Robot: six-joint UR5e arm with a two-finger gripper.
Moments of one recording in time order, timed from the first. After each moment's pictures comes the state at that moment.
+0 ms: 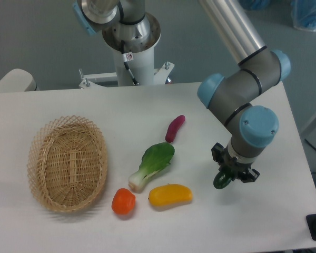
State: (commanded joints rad) arm 2.62 -2.22 -1.28 -1.22 1.55 1.34
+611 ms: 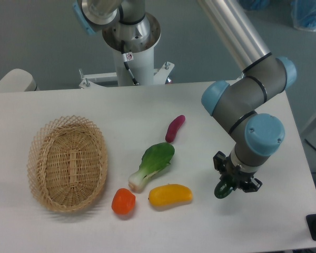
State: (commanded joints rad) arm 2.59 -2.23 -1.27 -1.22 1.57 1.34
